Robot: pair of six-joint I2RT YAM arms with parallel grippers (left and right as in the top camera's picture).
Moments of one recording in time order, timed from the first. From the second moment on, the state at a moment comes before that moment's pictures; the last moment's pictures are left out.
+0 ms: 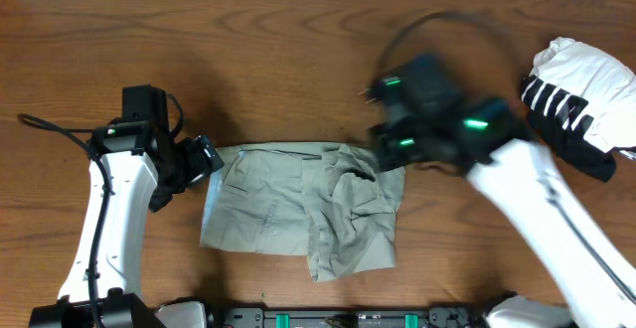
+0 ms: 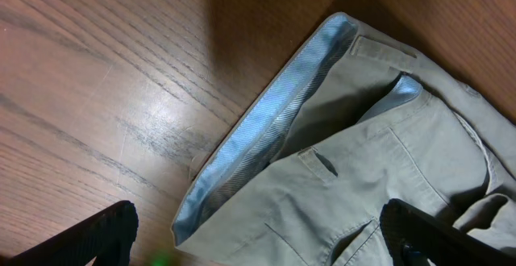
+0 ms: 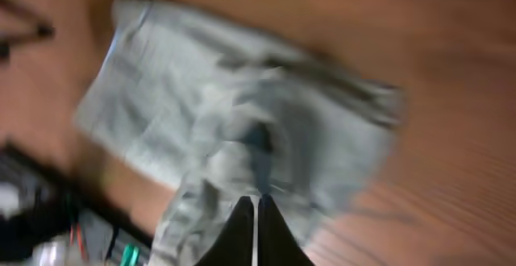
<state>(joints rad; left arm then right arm) 0.12 1.40 1.05 -1.09 0.08 -0.47 0.49 1.42 1.46 -1.15 -0.21 0.28</state>
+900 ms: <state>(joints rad) 0.12 1.40 1.05 -1.09 0.07 -0.47 0.57 1.54 0.77 -0.35 -0.54 0.54</state>
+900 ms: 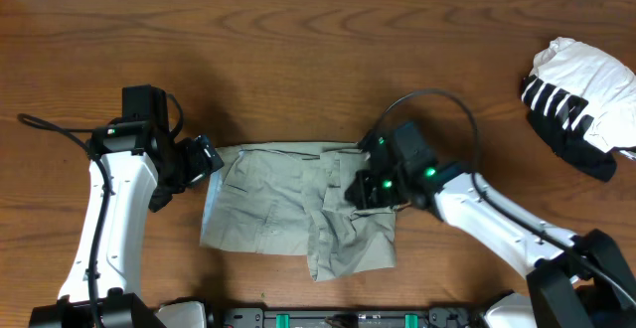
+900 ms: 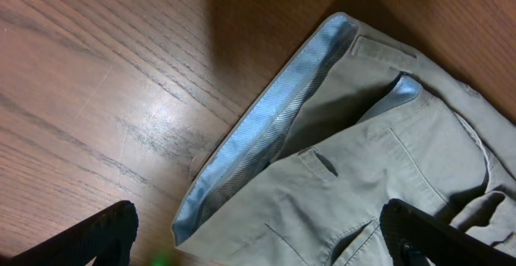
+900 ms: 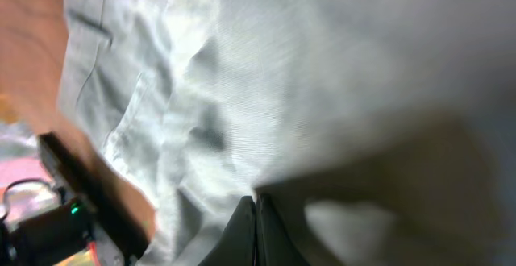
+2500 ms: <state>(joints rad) 0.12 1.40 1.05 -1.09 0.07 -0.47 0.59 1.45 0.54 -0.22 -0.65 0.70</state>
